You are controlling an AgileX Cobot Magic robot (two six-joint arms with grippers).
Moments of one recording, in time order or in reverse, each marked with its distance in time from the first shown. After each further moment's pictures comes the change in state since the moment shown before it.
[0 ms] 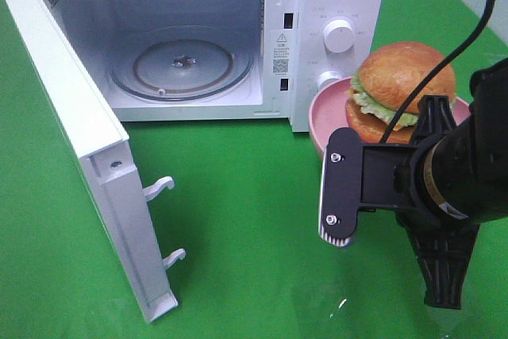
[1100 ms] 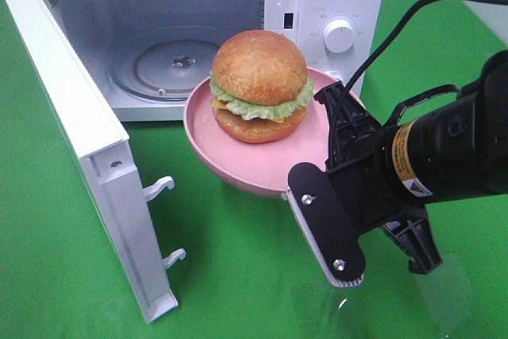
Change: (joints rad) left arm 0.000 0.000 0.000 0.000 0.000 0.000; right arm -0.086 0.001 0.008 0.029 -0.432 -0.687
